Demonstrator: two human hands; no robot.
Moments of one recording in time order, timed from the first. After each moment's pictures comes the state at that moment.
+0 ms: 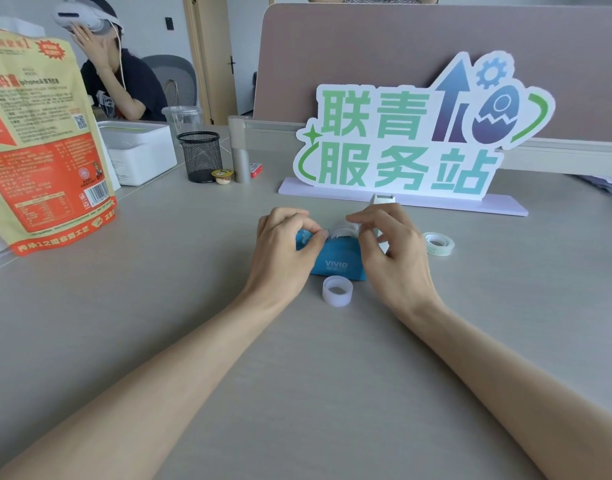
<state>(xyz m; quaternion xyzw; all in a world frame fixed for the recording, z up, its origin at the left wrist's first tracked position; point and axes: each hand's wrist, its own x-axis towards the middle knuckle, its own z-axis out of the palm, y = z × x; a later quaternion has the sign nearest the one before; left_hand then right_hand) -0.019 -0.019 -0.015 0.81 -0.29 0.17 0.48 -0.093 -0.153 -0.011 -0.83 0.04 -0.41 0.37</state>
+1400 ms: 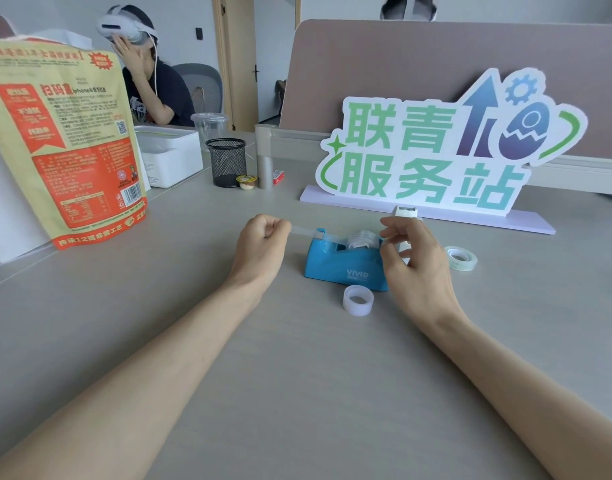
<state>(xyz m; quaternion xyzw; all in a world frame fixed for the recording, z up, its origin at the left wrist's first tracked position) 0.010 0.014 -0.005 0.77 -0.08 0.06 0.63 -0.094 -0.155 -0.009 -0.84 0.09 -0.36 0.40</state>
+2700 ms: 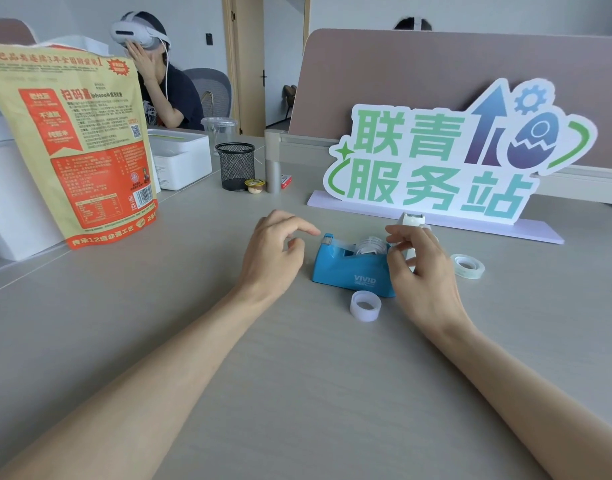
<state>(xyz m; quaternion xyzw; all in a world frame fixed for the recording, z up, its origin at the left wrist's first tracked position) 0.011 0.022 -0.012 0.81 -0.28 0.20 0.48 -0.093 -0.155 -0.009 -0.85 0.08 -0.36 0.37</state>
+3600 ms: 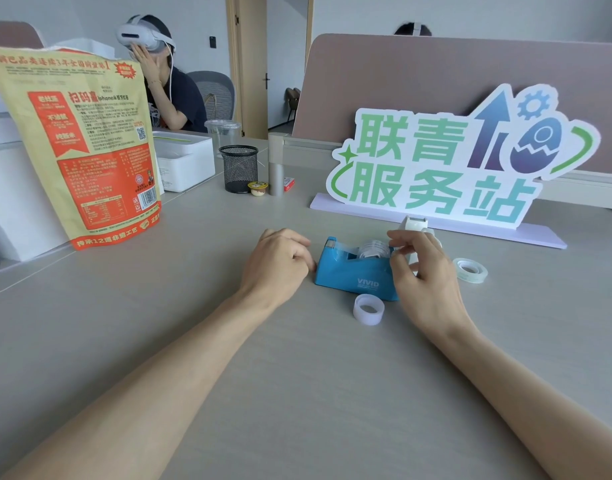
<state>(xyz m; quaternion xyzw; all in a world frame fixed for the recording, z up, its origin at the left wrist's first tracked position) 0.014 0.025 -0.016 0.88 -0.26 0.13 0.37 -0.092 -0.155 -0.009 -0.85 0.08 -0.35 0.38</state>
